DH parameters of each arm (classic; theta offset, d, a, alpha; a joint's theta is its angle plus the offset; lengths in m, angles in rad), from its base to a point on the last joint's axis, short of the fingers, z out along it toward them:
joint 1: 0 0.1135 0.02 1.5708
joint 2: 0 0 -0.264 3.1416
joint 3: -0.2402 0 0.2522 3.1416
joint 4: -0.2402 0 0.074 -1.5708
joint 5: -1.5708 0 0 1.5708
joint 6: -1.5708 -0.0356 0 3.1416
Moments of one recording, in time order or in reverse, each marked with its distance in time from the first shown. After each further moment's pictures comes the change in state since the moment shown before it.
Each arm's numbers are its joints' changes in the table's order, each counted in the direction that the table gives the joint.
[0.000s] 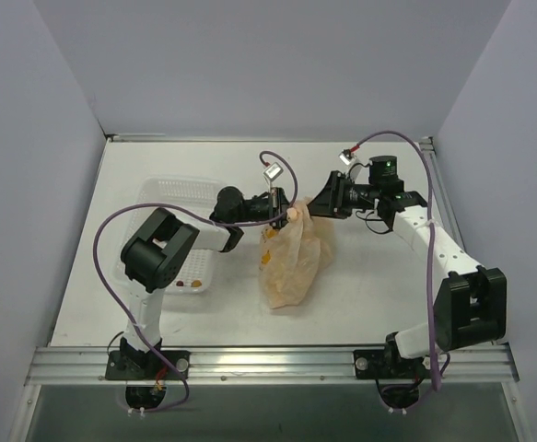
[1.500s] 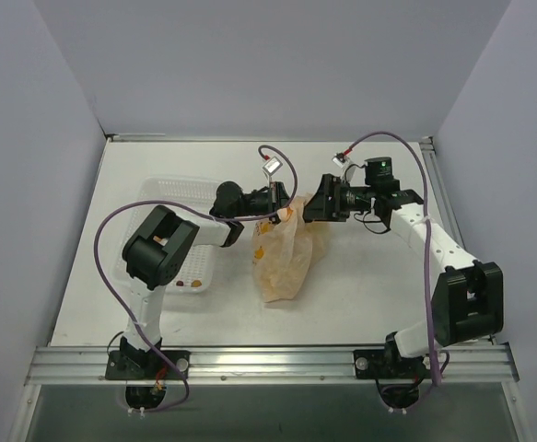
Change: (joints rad) left arm 0.018 -0.024 -0.057 0.010 -0.021 -0.037; right arm 0.021 -0.034 -0.003 -0.005 0.035 0.097
